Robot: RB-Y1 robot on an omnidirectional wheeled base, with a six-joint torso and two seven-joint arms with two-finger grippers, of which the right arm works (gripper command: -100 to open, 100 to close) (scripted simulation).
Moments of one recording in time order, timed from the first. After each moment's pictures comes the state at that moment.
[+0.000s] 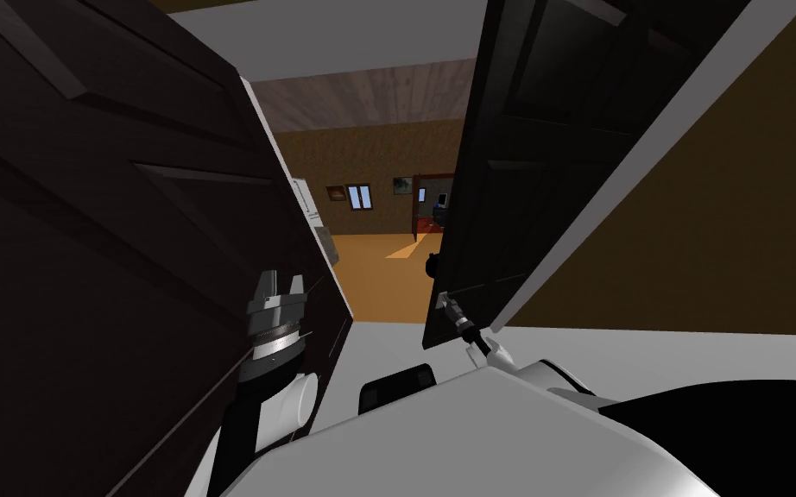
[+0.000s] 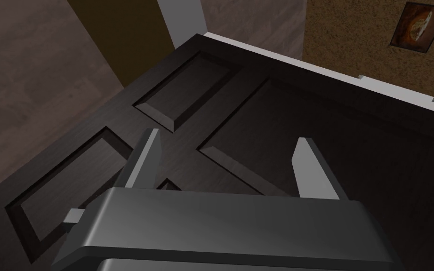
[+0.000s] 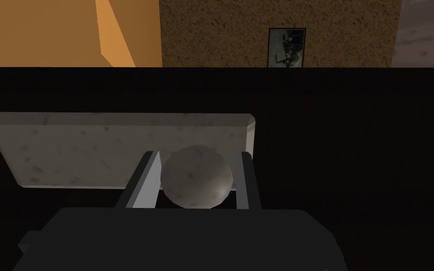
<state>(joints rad) -0.15 -0.33 -0.01 -0.43 0.07 -1.01 -0.37</state>
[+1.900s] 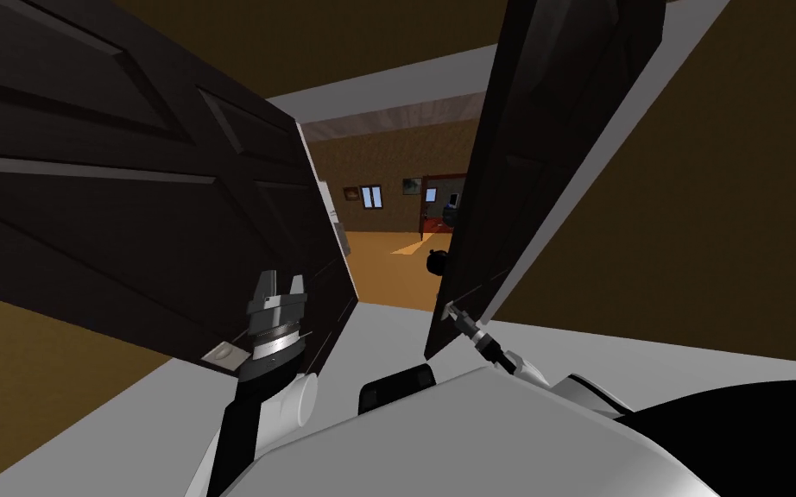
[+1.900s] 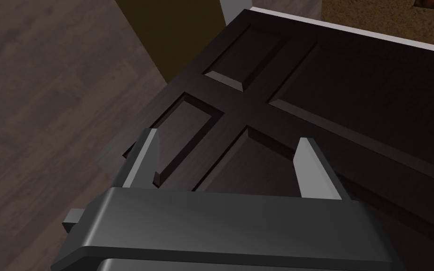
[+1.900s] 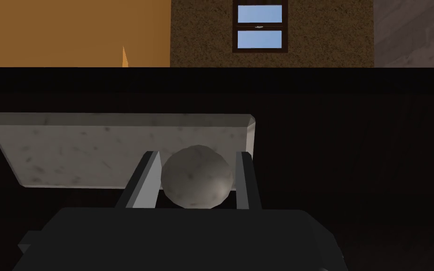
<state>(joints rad) -0.02 -0.44 0.09 -0.44 0.15 -1.21 -0.50</state>
